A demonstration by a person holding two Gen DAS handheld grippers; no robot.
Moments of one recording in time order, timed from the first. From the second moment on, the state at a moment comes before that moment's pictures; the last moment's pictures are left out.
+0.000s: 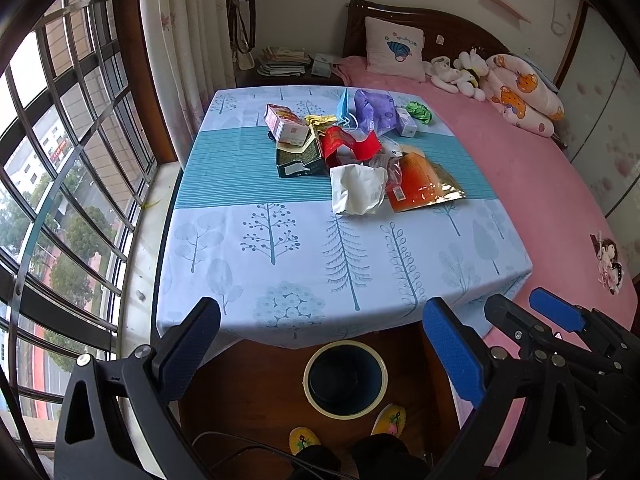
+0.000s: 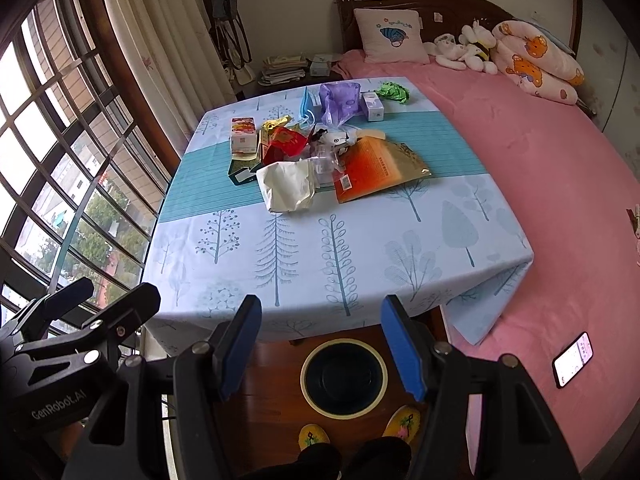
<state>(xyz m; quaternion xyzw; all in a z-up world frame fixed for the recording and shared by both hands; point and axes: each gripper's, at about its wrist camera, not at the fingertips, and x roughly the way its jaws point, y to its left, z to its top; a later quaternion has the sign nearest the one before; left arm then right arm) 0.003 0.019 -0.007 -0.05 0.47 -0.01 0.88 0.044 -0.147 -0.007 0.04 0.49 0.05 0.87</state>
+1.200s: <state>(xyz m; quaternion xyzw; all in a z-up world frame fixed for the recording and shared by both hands) 0.129 0.008 -0.030 -0.13 0.47 0.03 0.87 0.187 -0.172 -0.021 0.00 0.51 0.11 0.85</state>
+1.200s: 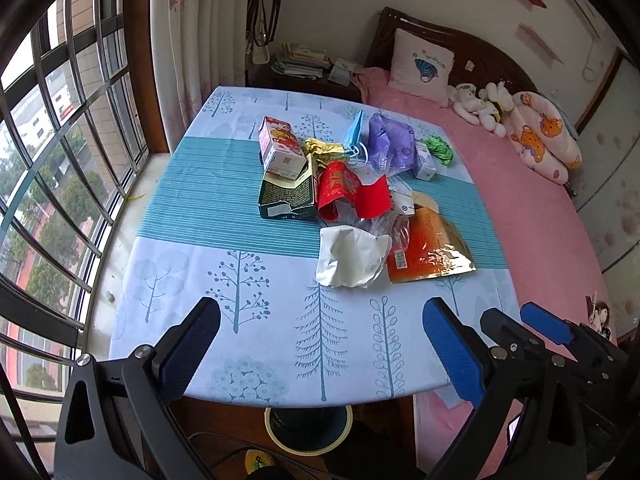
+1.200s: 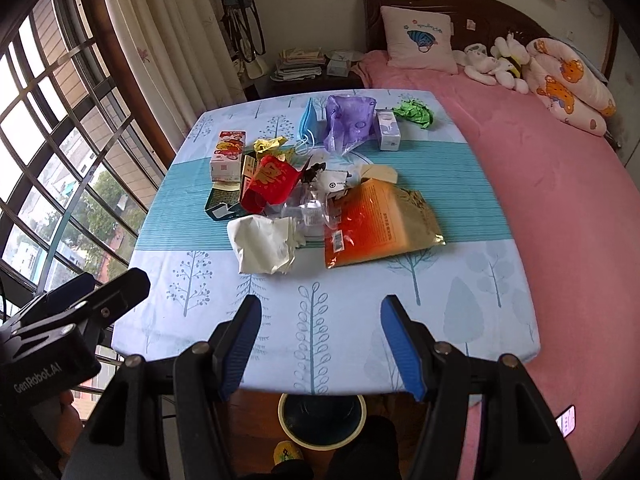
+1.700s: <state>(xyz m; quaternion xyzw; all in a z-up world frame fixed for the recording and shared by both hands) 0.253 -0.012 -0.124 -0.12 0.53 0.05 0.84 0.319 -0.222 -0.089 -0.04 0.57 0.20 0.80</state>
